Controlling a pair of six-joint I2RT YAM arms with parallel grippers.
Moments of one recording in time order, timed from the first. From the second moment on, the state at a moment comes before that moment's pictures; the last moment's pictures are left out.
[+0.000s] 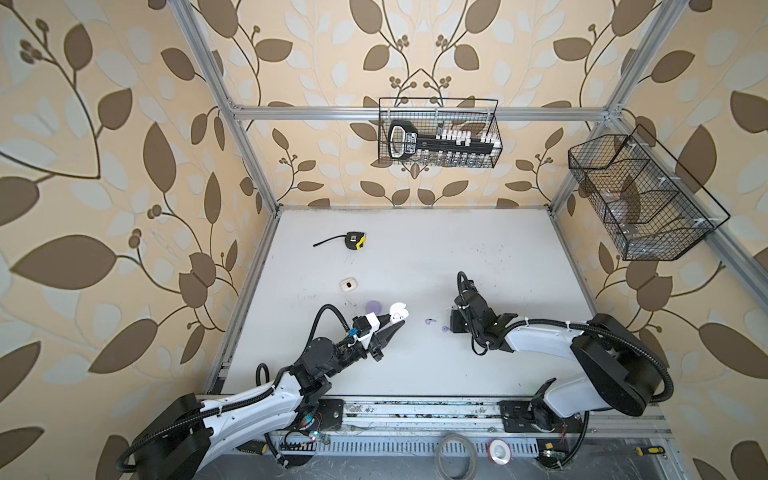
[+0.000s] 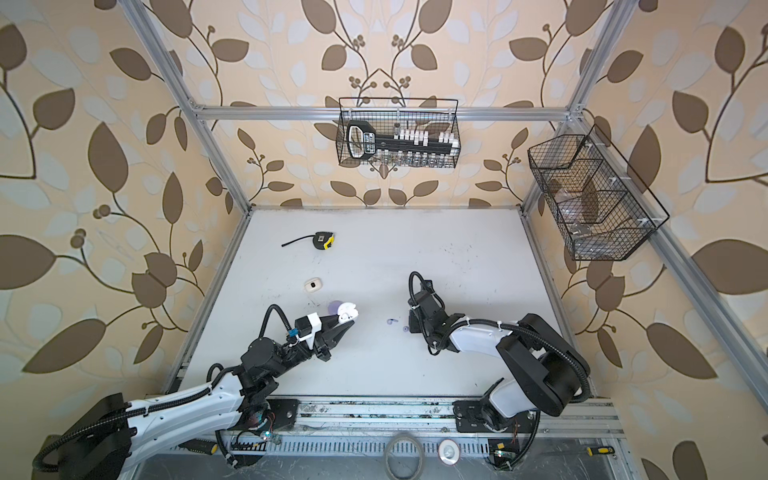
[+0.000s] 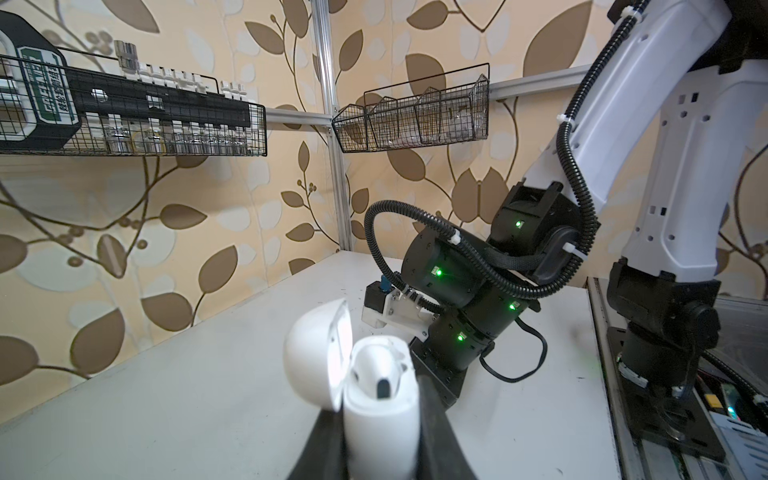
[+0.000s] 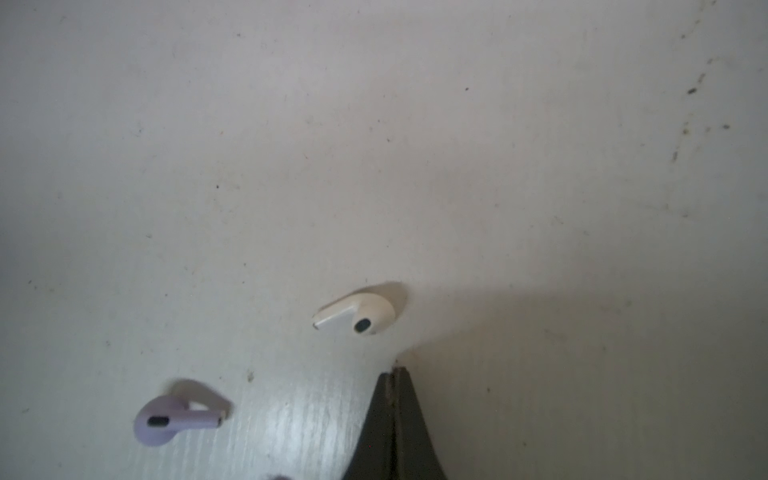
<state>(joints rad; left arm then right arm) -0.86 0.76 0.04 0.93 0.15 0.05 0.66 1.50 0.53 0.04 0.27 0.59</state>
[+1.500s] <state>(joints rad) -0.86 0.71 0.04 0.89 0.16 0.05 0.67 1.89 1.32 -0.78 0.30 0.26</state>
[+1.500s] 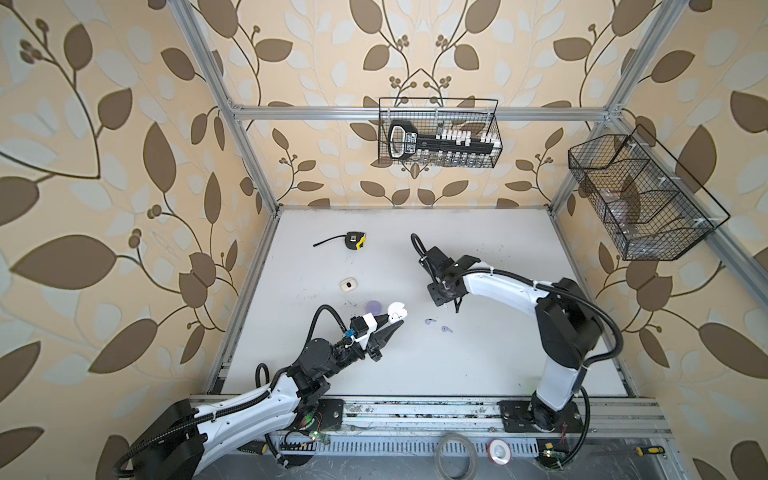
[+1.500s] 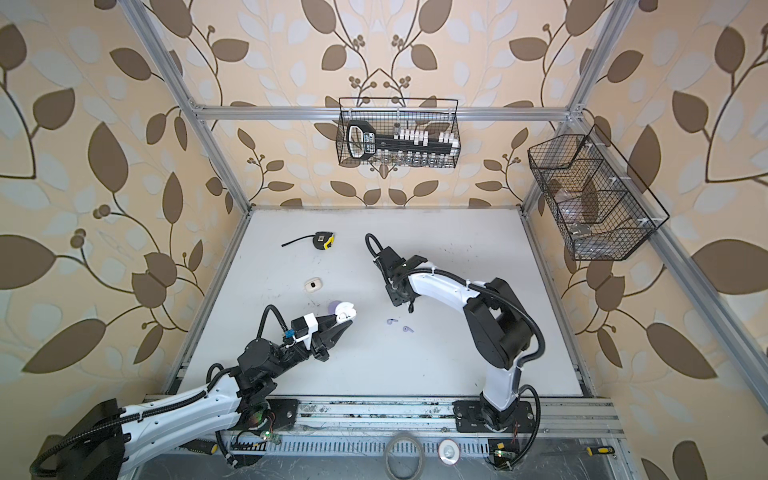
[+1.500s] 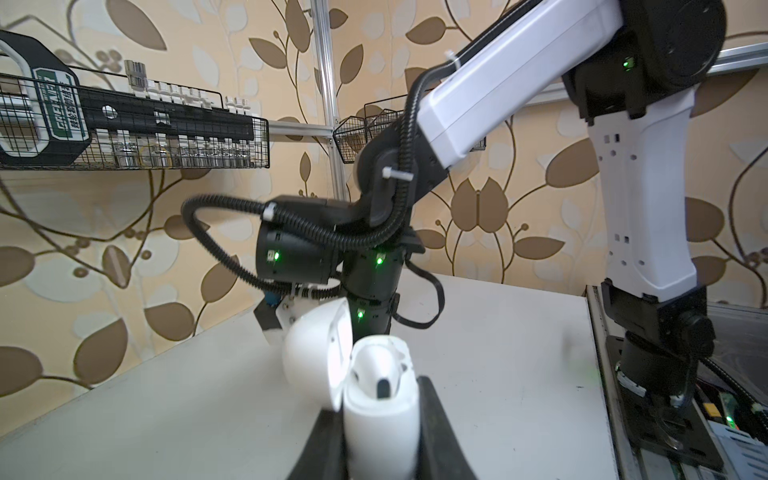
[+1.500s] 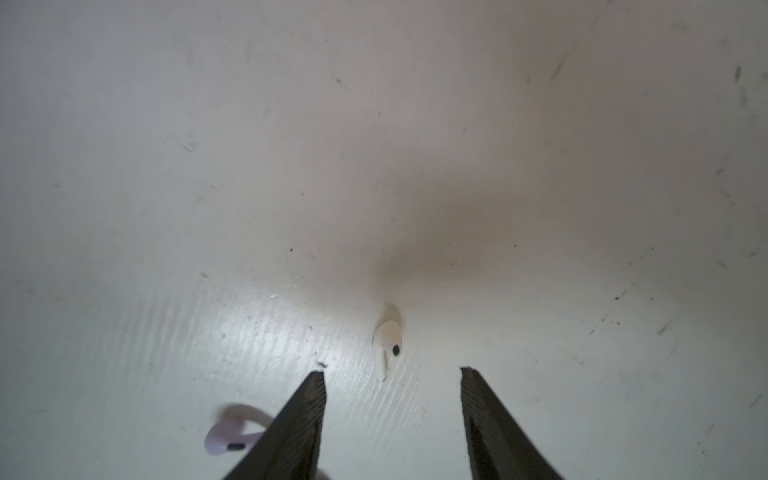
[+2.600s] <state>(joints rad) -0.86 0.70 0.06 0.85 0.16 0.07 0.59 1.91 1.24 -0.69 0.13 0.24</state>
